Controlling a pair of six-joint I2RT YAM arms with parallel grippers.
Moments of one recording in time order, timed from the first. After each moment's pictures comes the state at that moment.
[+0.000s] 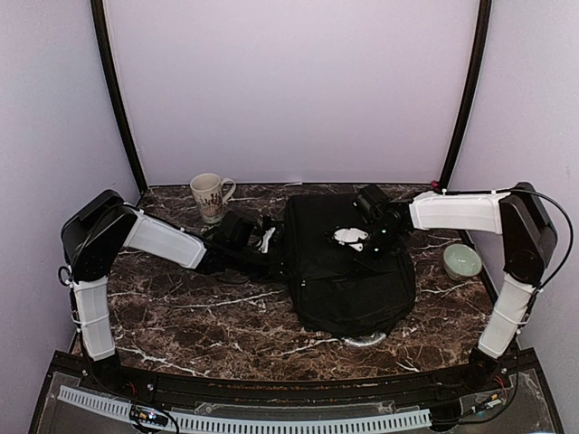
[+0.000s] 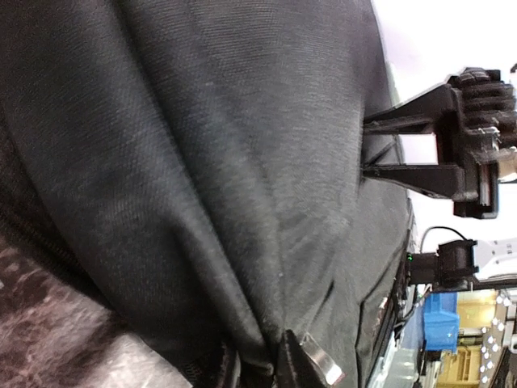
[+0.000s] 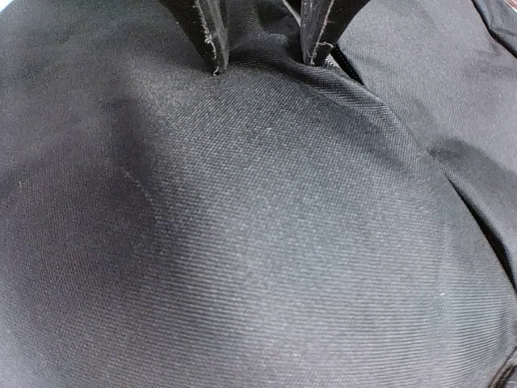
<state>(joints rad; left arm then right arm) -0.74 1.97 1.06 0.23 0.57 -0.69 0.64 1.79 1.23 -0.67 -0.05 -0.50</state>
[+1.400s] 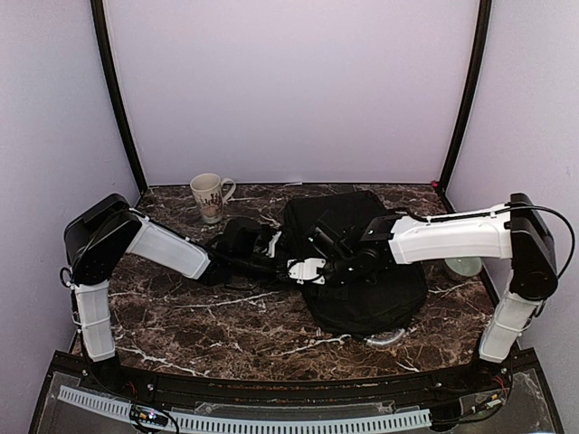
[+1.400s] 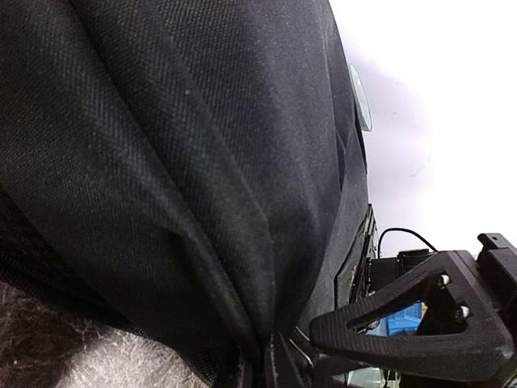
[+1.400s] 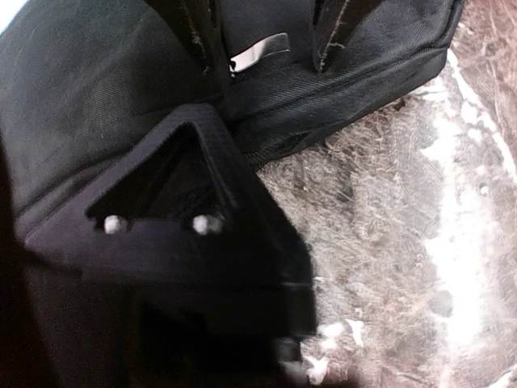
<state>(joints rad) -0.80 1.97 1.01 0.43 0.57 -0.85 1.02 1.75 1.23 -0.56 0.10 -0.57</state>
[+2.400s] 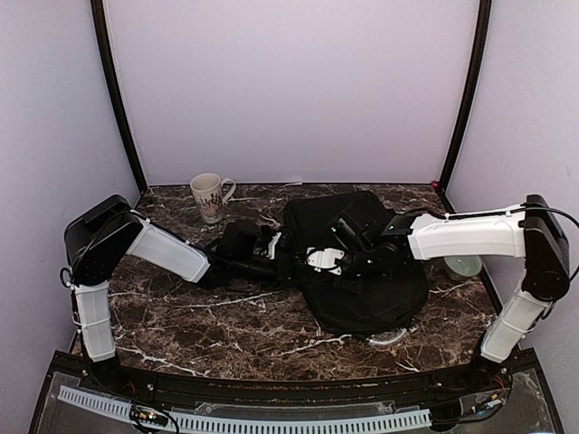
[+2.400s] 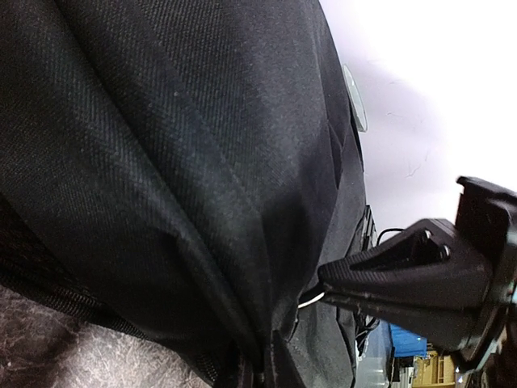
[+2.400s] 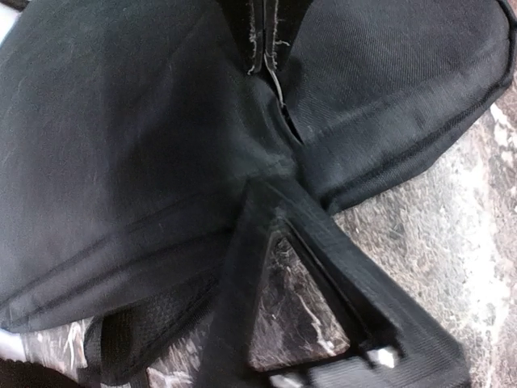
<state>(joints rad) -0.81 1.97 0.98 0.48 0.56 -0.85 0.93 1.66 1.11 -0.48 0.10 -0.54</state>
